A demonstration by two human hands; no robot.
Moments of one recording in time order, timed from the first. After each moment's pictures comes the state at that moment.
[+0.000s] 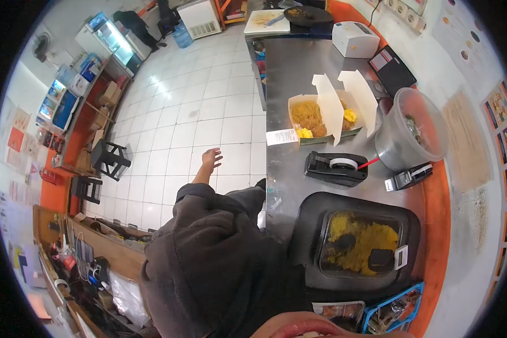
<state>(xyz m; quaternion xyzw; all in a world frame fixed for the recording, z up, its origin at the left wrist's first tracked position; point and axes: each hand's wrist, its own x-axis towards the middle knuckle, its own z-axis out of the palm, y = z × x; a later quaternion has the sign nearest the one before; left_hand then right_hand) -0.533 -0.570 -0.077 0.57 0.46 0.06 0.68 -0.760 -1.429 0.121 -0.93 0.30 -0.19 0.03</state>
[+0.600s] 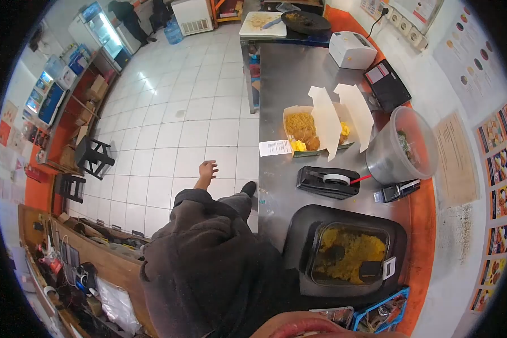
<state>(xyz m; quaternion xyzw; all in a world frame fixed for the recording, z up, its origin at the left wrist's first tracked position) -0.525 -0.585 -0.121 0.58 0.51 0.04 0.63 -0.766 -1.393 0.144 -0.90 0.34 -0.28 -0.01</state>
